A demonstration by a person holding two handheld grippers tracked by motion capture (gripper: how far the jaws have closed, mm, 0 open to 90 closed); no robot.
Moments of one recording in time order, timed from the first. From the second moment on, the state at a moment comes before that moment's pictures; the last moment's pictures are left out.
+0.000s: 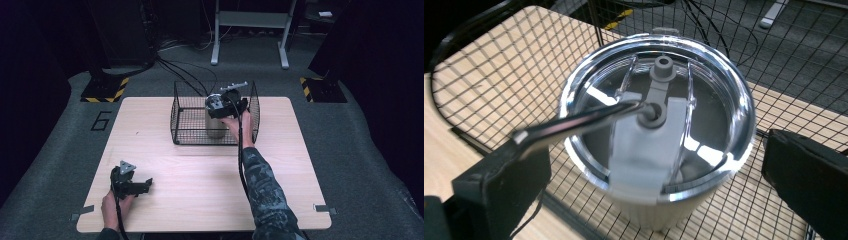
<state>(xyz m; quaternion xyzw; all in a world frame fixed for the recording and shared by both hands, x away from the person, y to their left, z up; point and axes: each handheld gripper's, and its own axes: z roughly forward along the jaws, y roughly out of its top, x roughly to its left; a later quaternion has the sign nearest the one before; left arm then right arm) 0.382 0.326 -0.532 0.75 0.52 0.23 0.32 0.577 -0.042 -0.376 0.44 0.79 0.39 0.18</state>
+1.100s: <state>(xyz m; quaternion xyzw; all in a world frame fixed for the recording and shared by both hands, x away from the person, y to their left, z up) 0.382 0.326 -0.532 0.75 0.52 0.23 0.33 0.436 -0.149 -0.364 0.41 0.78 0.41 0.22</state>
